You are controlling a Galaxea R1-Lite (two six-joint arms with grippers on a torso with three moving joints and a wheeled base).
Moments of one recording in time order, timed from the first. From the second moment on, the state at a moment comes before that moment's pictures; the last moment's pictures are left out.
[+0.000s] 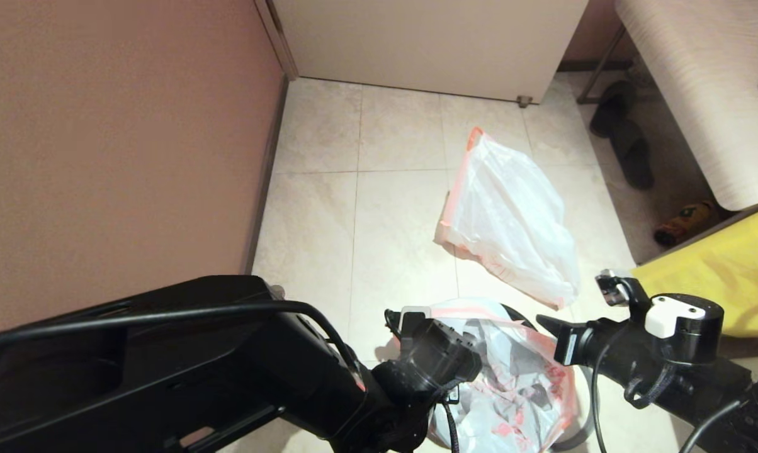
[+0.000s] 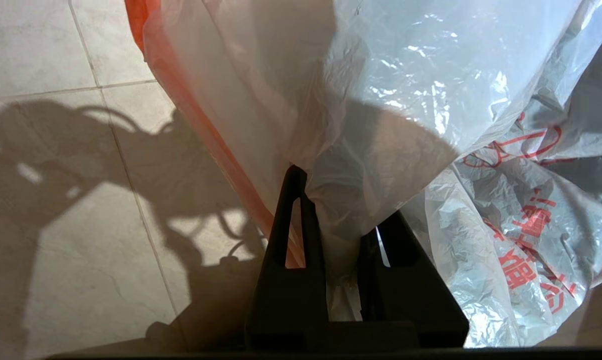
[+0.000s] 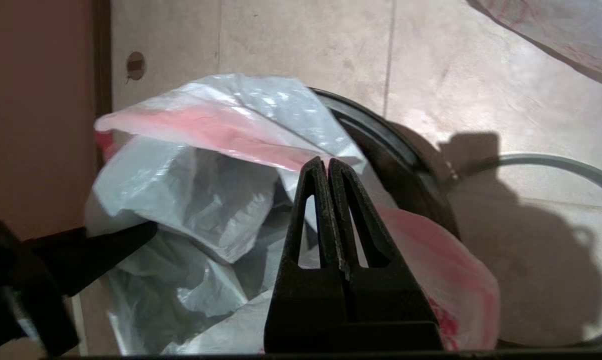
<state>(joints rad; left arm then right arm) -0.95 2.22 -1.06 -0.39 0.52 -0.58 0.33 1.94 -0.34 -1.31 0.12 0.31</state>
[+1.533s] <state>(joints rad) -1.06 2.16 -0.96 -0.40 0.52 -0.55 0.35 2.11 -0.33 -1.52 0.06 0.38</state>
